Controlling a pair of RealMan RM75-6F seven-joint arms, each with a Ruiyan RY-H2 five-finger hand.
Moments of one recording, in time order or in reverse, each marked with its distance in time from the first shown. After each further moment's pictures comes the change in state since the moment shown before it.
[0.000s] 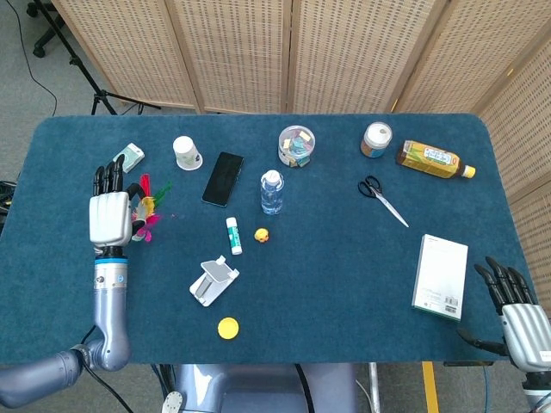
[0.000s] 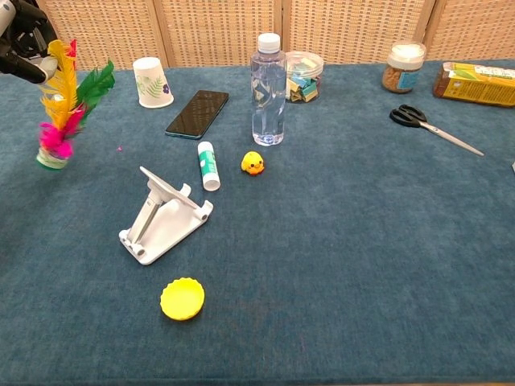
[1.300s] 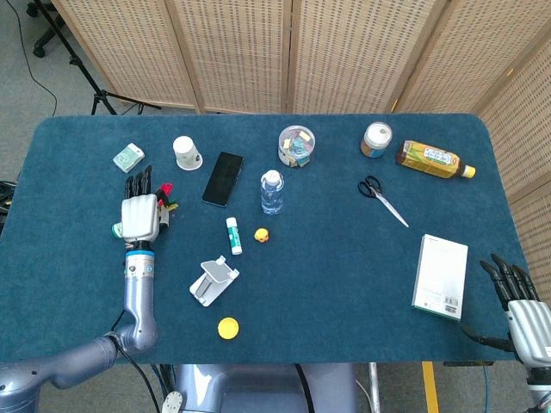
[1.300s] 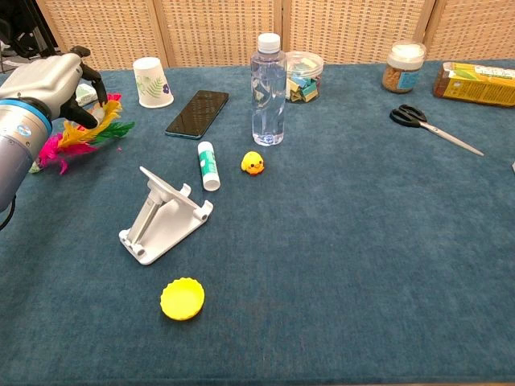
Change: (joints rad) left arm -0.107 -0.217 -0.036 0.342 -0.095 -0.163 -0.014; right arm 0.011 0.010 0.010 0.017 0.026 -0.025 0.062
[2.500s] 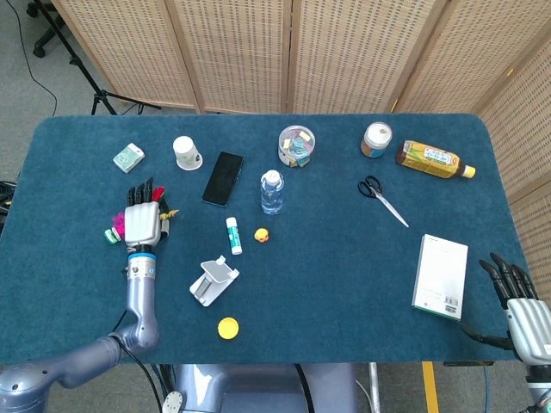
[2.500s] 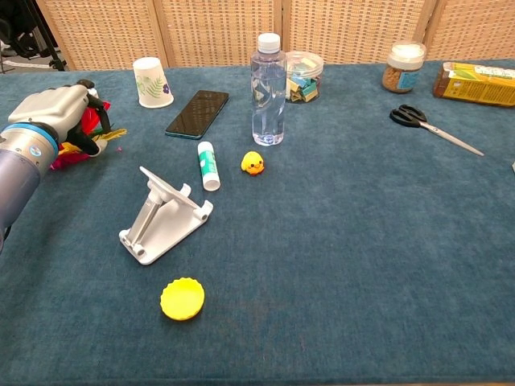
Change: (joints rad) left arm -0.012 -0.052 0.013 0.120 -0.079 -0.098 0.017; right arm 0.005 0.000 0.004 0.001 0.010 -0.015 0.007
